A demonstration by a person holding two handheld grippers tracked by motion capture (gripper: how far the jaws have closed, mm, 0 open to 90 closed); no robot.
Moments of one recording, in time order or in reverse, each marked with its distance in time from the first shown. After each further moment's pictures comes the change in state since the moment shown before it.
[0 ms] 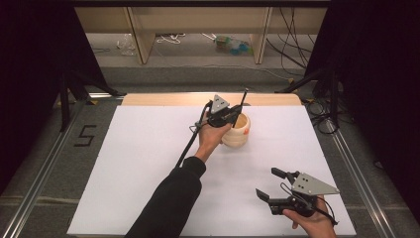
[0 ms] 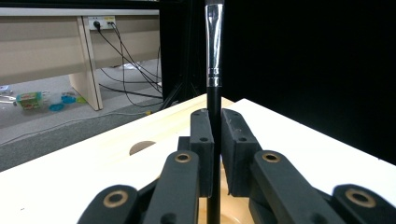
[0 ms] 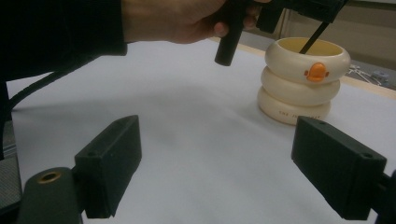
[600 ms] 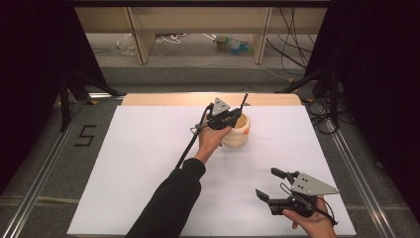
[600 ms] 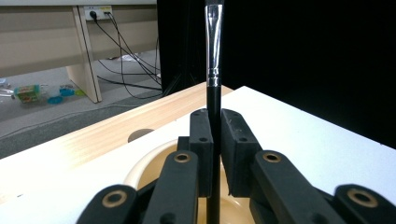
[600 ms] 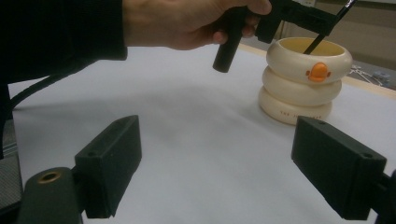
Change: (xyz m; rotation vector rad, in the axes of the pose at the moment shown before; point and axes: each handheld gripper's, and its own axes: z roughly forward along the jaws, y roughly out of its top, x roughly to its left) left arm 0.000 -0.009 0.001 0.037 -0.011 0.005; right arm -0.001 0.000 0.002 -0.026 0.004 -0.021
